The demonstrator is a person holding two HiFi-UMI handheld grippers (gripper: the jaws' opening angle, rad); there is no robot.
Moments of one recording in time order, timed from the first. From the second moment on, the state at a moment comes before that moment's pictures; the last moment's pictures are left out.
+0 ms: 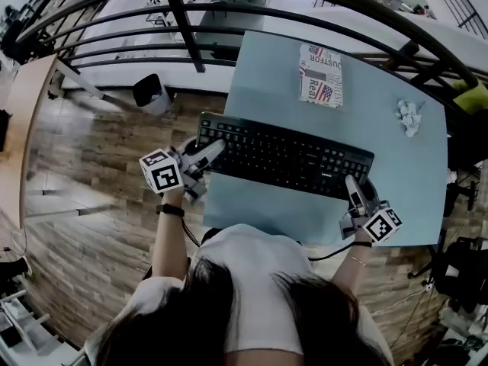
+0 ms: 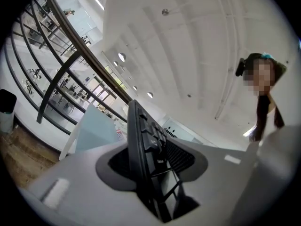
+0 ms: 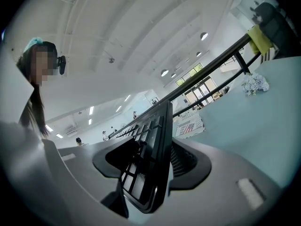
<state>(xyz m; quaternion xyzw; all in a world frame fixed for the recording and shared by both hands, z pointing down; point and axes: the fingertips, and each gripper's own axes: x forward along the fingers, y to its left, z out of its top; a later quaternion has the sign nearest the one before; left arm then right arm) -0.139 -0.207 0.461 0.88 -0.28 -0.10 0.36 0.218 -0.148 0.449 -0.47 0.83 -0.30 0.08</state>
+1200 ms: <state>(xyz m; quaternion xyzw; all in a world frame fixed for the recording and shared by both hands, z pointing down) -0.130 -0.211 0.591 0.83 -0.35 -0.04 0.43 0.239 -0.149 0.573 -0.50 0.77 -0.40 0.04</state>
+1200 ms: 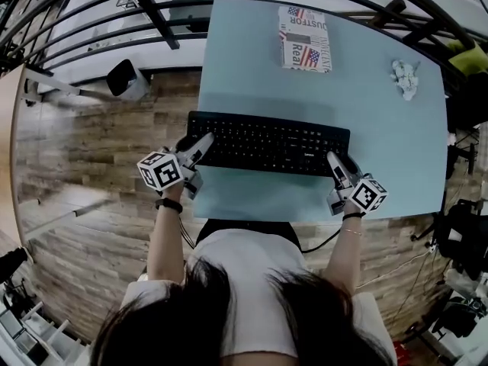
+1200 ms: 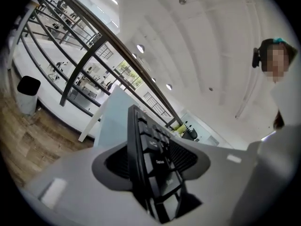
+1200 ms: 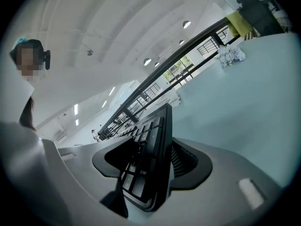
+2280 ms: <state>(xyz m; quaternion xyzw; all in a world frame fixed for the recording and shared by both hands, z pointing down) -0.135 -0.208 0.655 0.75 -0.42 0.07 0.51 0.240 -0.158 0.643 -0.54 0.69 -0.48 -0.02</state>
